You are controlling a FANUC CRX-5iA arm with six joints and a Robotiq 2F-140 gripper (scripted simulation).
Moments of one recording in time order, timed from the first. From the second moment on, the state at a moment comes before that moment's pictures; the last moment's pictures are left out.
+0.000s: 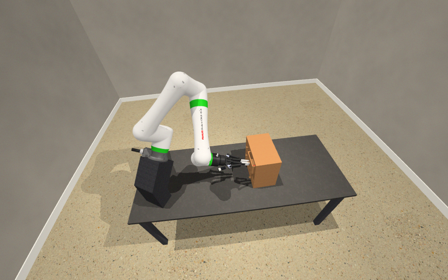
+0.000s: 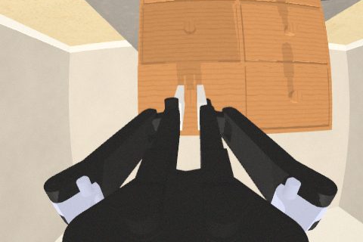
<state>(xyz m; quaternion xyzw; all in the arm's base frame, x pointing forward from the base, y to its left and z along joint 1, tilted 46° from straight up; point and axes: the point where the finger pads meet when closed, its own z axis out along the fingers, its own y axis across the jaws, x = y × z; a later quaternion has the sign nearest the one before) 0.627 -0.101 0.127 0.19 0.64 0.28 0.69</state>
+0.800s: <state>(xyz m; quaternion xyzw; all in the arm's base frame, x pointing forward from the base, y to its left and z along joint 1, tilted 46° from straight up) 0.598 -0.097 0.116 0.19 0.64 0.28 0.69</state>
